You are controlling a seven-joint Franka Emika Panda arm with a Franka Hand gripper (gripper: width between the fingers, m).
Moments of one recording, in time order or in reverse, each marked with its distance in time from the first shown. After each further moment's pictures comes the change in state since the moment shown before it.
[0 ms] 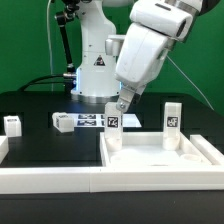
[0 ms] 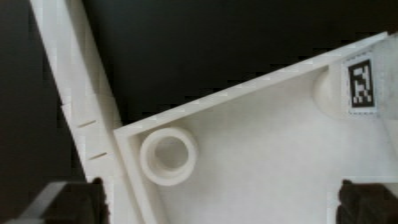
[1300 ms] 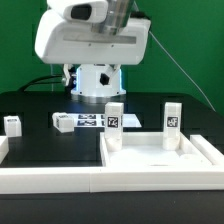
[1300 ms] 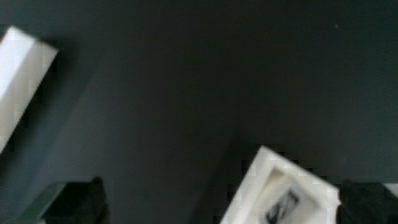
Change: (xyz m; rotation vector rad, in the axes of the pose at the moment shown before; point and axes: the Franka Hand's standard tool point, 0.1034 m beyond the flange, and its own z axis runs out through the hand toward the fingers) arm -0.103 -0.056 0.015 0.247 -0.050 0.541
